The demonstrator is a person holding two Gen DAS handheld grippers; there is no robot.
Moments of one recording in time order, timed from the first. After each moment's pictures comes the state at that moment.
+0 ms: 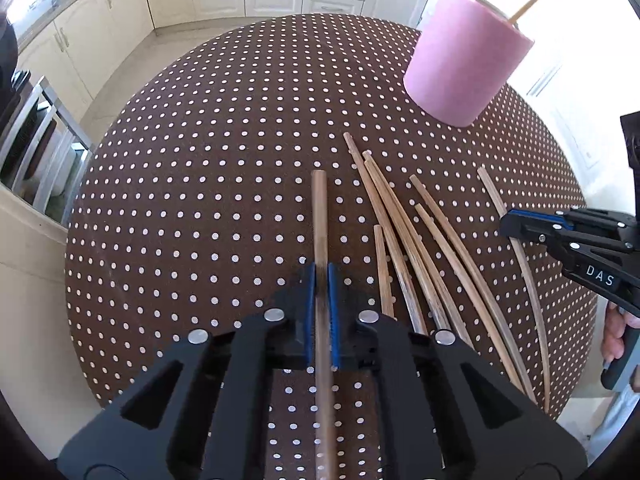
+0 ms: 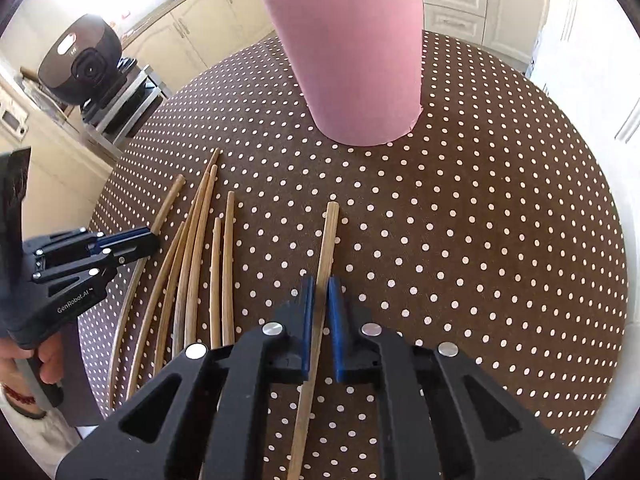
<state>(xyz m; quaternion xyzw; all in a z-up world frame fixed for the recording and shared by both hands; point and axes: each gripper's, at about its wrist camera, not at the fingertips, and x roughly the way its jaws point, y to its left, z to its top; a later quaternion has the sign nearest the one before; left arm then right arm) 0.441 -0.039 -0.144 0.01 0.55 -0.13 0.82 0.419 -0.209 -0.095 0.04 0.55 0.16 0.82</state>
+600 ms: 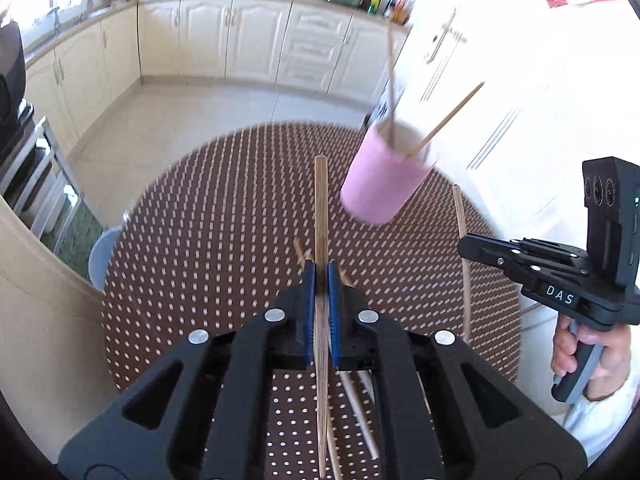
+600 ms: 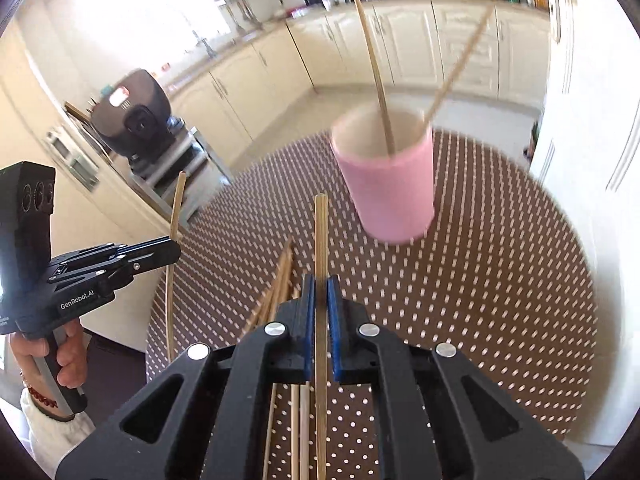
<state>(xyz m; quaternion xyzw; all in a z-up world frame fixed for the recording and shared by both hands) 0.411 -0.035 -0.033 -0.04 0.44 -0.19 0.88 0.383 -0.228 0.011 0.07 0.43 0.21 0.87</state>
